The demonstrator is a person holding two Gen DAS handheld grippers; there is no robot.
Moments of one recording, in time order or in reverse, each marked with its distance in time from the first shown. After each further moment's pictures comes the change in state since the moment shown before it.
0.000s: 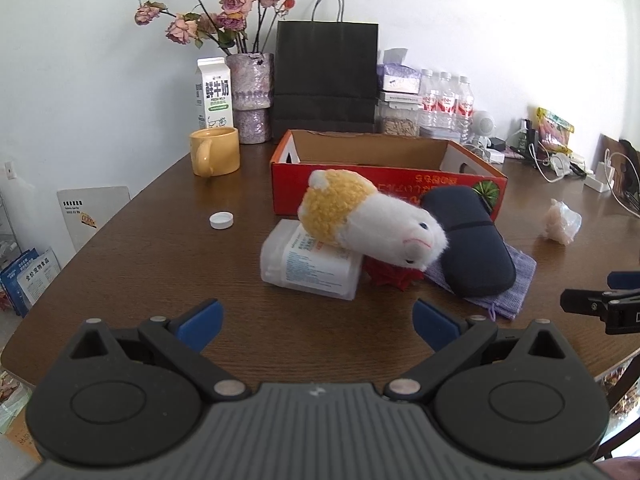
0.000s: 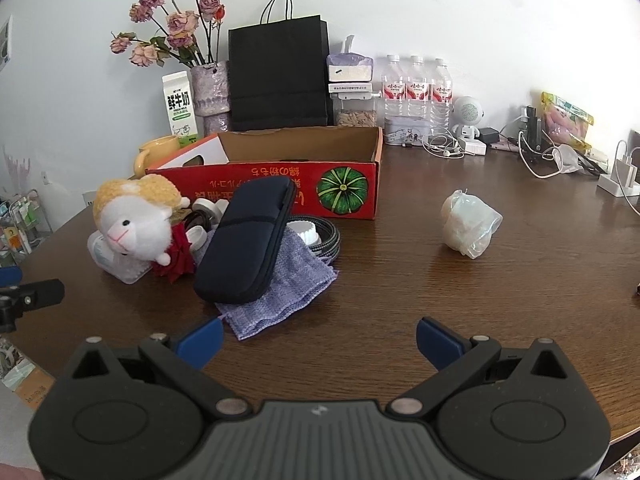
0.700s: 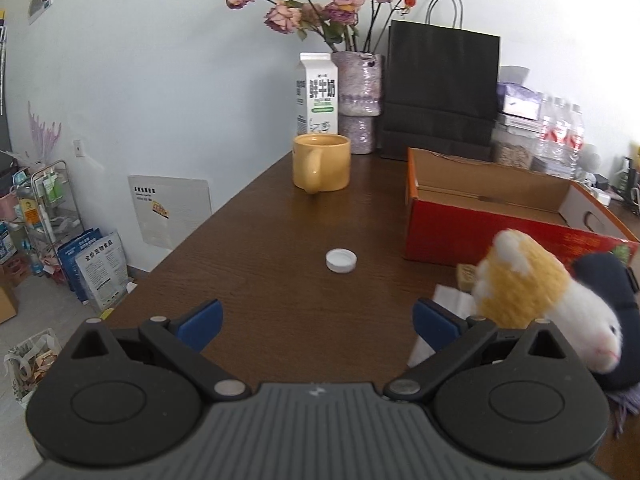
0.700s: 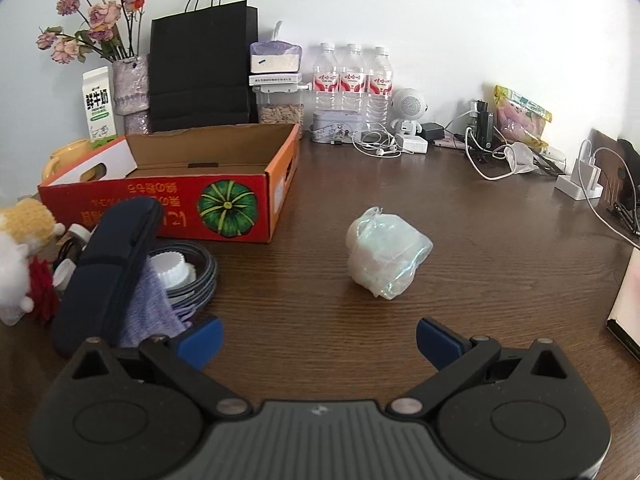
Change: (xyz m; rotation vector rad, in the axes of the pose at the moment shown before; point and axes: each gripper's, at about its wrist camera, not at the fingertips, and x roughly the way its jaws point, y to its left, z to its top) left arm 0.066 0.076 0.048 -0.113 -0.006 0.241; right arm 0.063 -0.063 0.038 0.012 0.017 -0.179
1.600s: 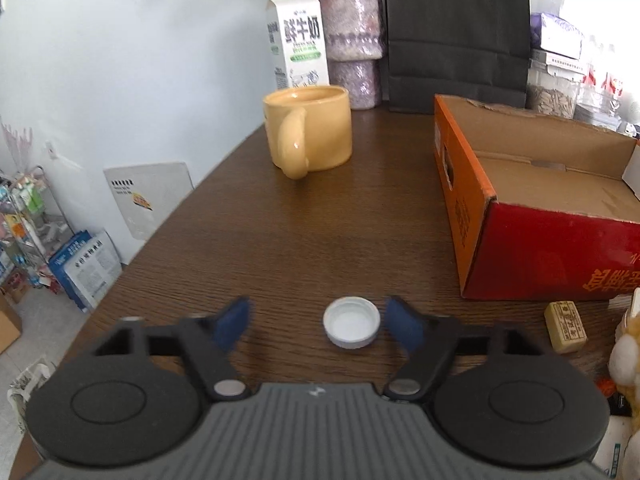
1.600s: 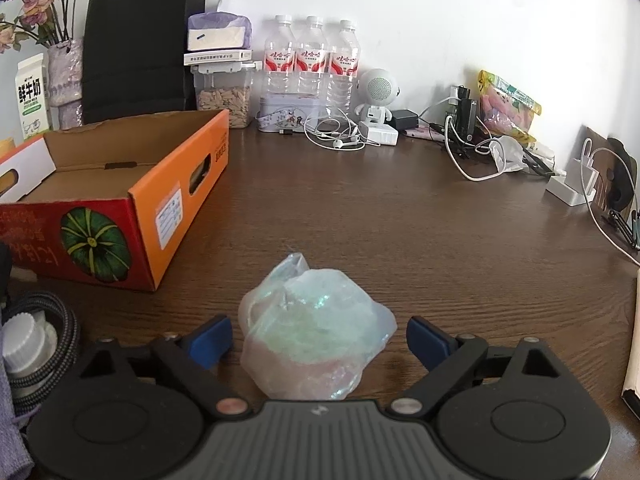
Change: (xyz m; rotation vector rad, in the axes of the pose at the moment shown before) left arm 0.143 -0.017 0.035 0.098 0.138 0.000; right arm 0.098 -0.041 0.041 0.003 0.033 -0.092
